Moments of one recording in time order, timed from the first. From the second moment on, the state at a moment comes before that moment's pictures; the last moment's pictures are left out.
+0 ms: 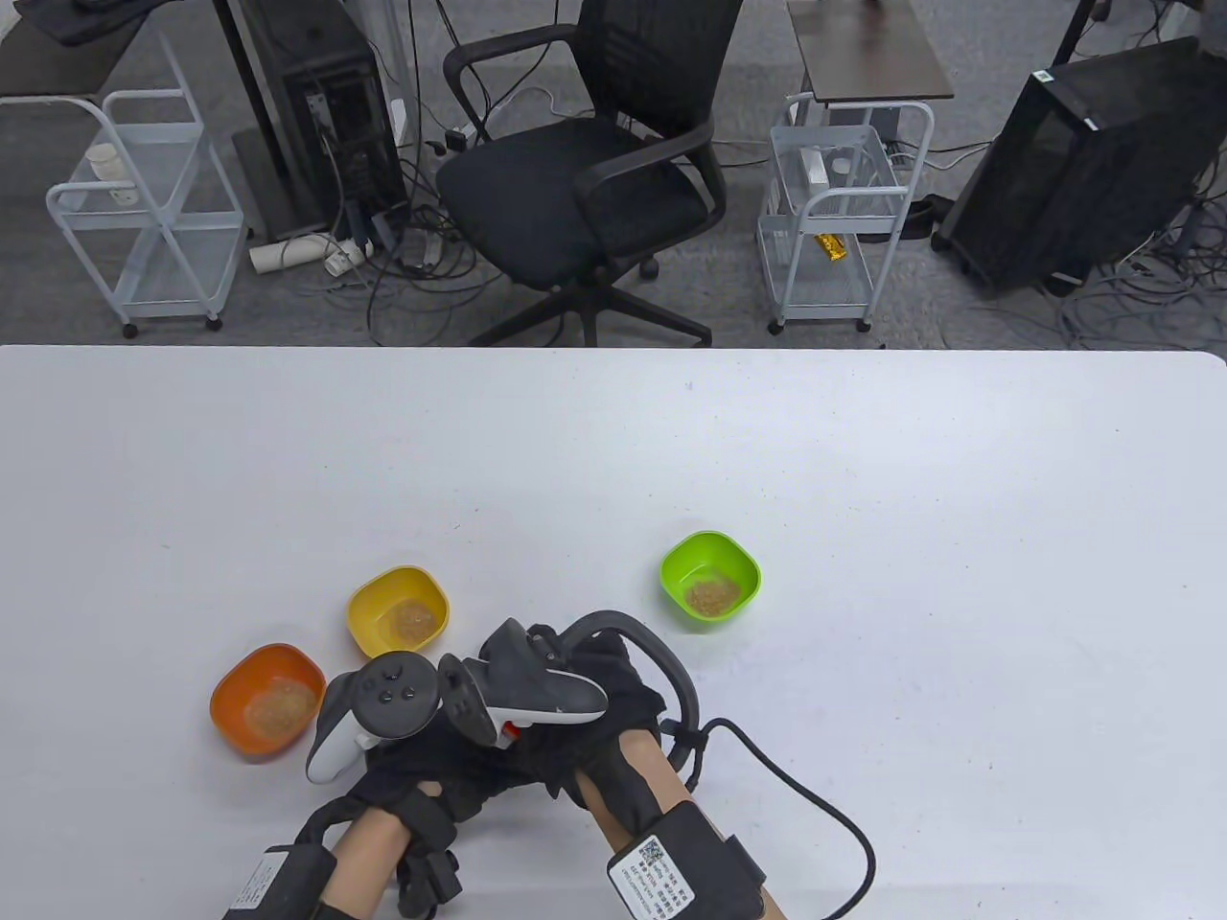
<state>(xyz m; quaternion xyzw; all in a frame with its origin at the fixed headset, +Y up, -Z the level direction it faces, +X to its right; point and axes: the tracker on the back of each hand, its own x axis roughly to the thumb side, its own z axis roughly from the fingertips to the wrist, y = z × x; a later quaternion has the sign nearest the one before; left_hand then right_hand) -0.202 -0.730 -0.269 -0.24 -0.22 0.42 0.85 -0.075 -0.613 -0.263 -0.27 -0.13 -0.94 0.13</state>
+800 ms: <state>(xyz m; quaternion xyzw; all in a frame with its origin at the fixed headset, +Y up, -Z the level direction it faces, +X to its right) -0.201 -0.730 -0.268 -0.24 -0.21 0.41 0.85 -0.082 -0.613 -0.262 -0.27 -0.14 -0.94 0.16</state>
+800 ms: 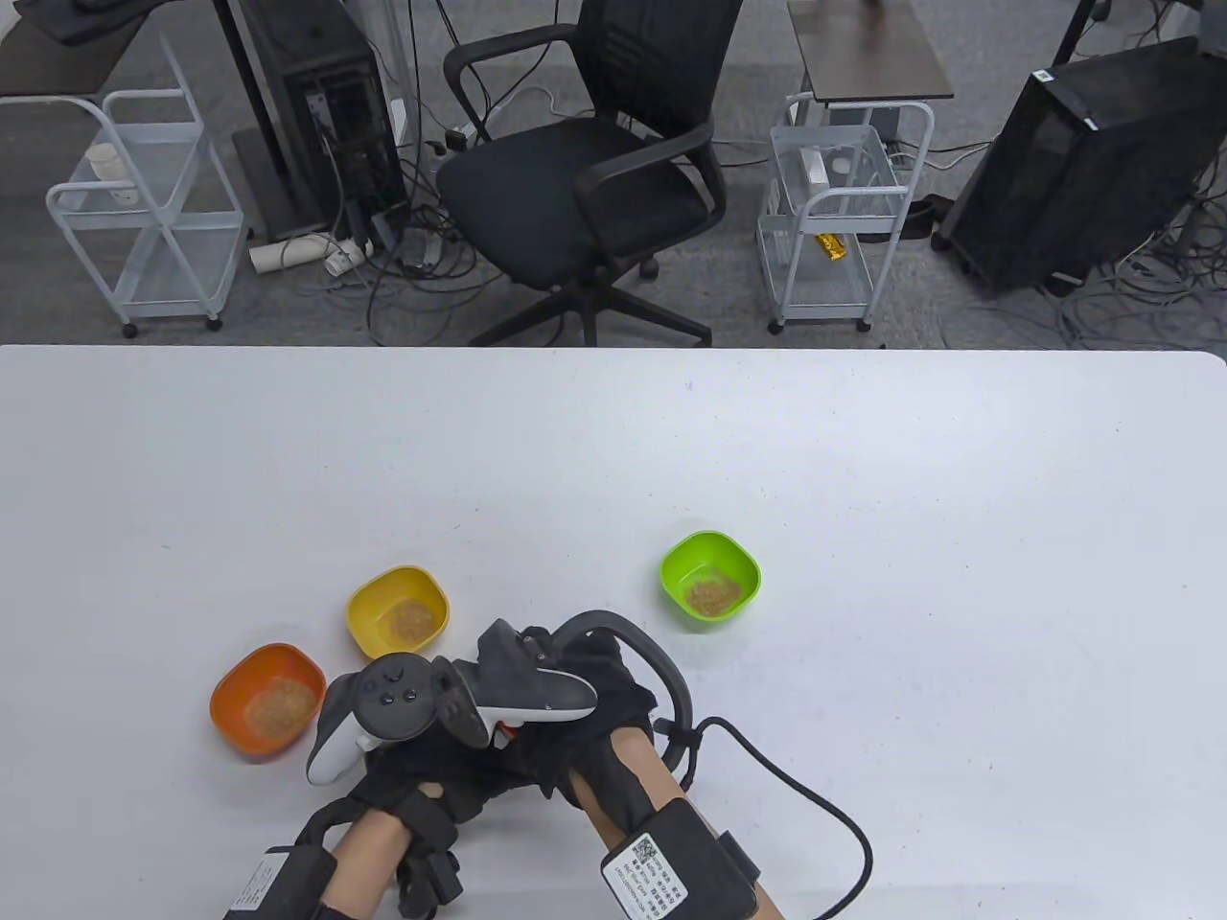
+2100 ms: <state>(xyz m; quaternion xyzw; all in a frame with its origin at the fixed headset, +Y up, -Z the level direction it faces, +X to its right) -0.201 -0.730 -0.267 -0.23 -0.21 0.40 0.86 -0.080 -0.614 -0.262 -0.27 -0.16 -0.93 0.17</state>
